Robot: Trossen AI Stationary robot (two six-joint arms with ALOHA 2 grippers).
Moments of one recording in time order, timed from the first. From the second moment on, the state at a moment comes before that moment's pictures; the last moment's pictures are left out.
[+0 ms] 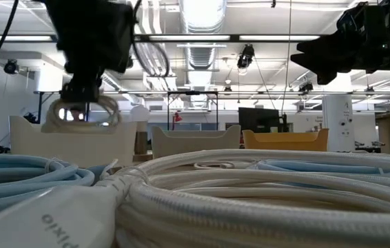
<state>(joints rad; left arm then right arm) -0.08 1.52 1.01 -1.27 -0.94 -0.47 -0.15 0.60 0.04 0.65 -0.02 0.09</state>
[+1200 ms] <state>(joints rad) -0.06 1.52 1.10 -1.19 -0.65 -0.45 -0.15 0.60 0.04 0.66 -0.02 0.10</state>
